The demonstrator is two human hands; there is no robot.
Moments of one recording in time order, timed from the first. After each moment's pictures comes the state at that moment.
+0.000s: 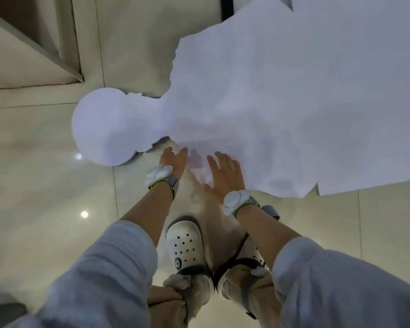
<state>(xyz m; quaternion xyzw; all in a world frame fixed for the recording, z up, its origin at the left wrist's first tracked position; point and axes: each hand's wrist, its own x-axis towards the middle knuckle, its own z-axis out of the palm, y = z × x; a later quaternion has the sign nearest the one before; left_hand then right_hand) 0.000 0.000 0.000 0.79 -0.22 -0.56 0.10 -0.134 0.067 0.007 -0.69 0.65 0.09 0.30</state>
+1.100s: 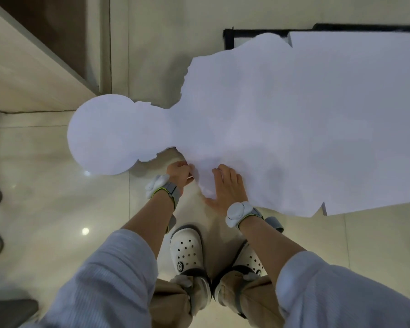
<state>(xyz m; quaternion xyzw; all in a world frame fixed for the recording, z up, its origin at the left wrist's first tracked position) 0.002 0.001 0.075 0.73 -0.12 -0.64 0.21 -0.136 0.067 0.085 -0.72 0.64 0.04 0.25</state>
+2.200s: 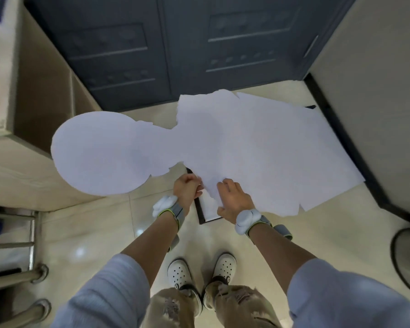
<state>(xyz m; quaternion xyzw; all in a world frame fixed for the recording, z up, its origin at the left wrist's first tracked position) -0.120 -0.012 0.525 0.64 -0.29 -0.66 0.27 -0.252 0.057 0.519 -0.67 0.70 0.05 0.22</state>
